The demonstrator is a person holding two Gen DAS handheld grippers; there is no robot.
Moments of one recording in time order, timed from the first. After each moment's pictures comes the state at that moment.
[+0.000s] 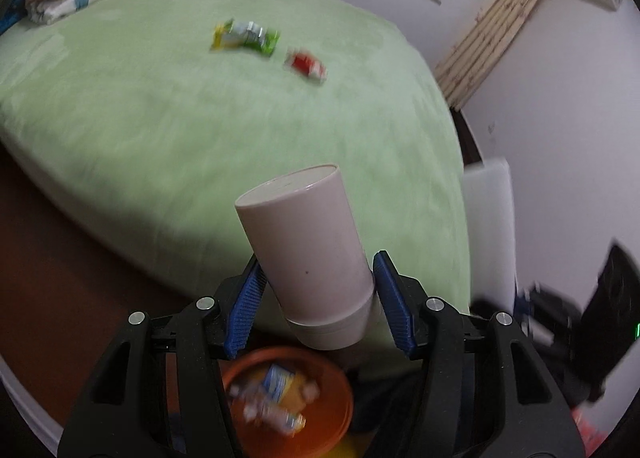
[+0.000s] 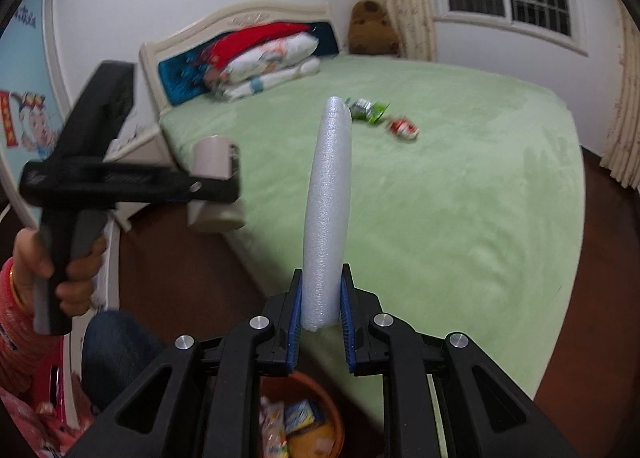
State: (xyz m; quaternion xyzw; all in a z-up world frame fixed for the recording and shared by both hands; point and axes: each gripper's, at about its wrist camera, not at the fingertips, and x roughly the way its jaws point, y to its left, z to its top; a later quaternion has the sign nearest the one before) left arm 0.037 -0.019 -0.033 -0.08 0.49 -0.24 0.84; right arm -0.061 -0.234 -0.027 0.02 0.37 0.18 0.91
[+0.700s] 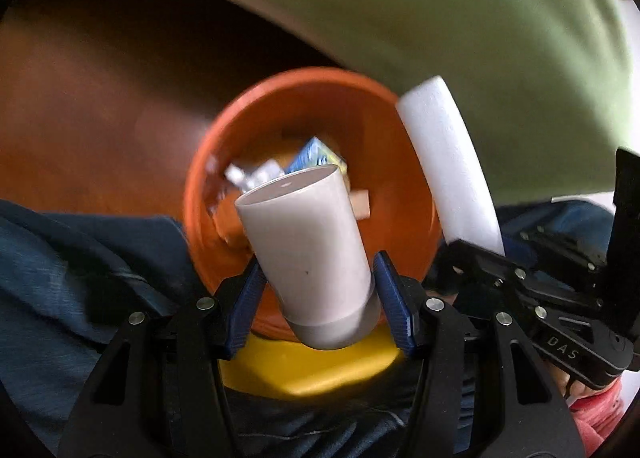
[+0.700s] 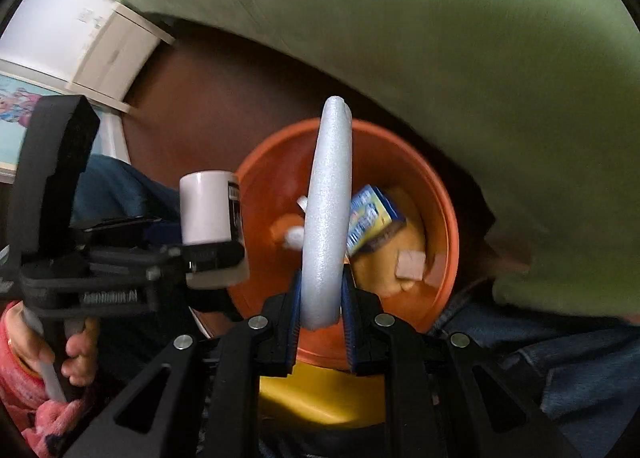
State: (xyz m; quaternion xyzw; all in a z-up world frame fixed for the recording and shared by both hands) left arm -0.038 -0.015 -0.298 -0.10 0.74 -0.16 0.65; right arm -0.081 -0.170 -0.256 0.07 0.68 0.18 0.70
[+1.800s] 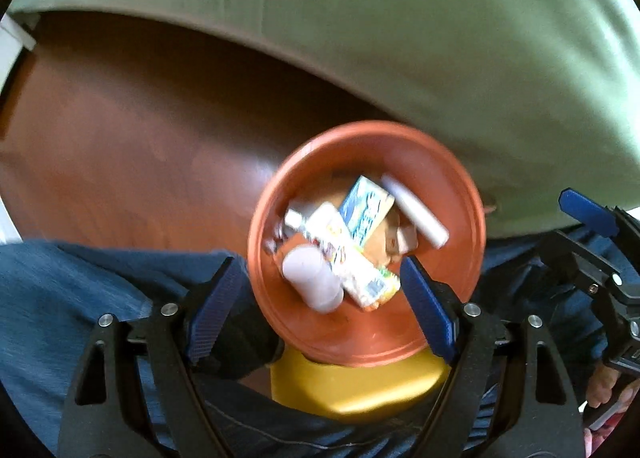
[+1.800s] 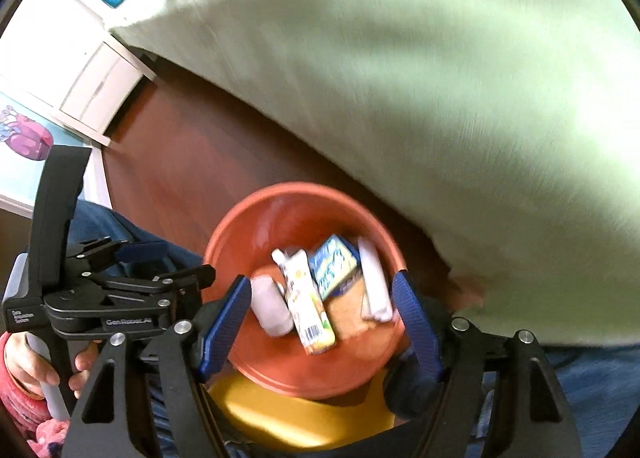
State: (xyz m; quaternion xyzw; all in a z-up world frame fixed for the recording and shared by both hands) left arm -0.035 -0.008 -0.253 -0.01 0.68 -0.11 0.72; right arm -0.069 -0.192 -0.194 0.06 0.59 0.15 0.79
